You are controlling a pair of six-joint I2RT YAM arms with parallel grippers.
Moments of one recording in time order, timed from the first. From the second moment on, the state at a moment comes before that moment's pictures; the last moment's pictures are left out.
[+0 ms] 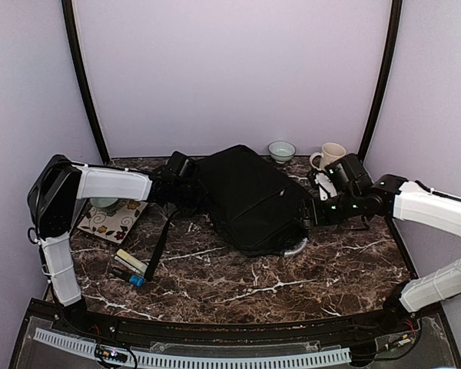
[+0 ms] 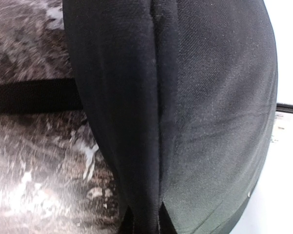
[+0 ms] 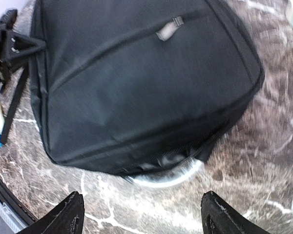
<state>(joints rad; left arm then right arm) -0.64 1.92 1.29 -0.19 0.03 -1.25 0.66 1.24 0.91 -0.56 -0.05 0.42</state>
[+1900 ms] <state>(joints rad) -0.77 1.59 1.14 -0.47 -0.14 -1.18 0.73 1.47 0.85 -0.23 -0.13 0.23</state>
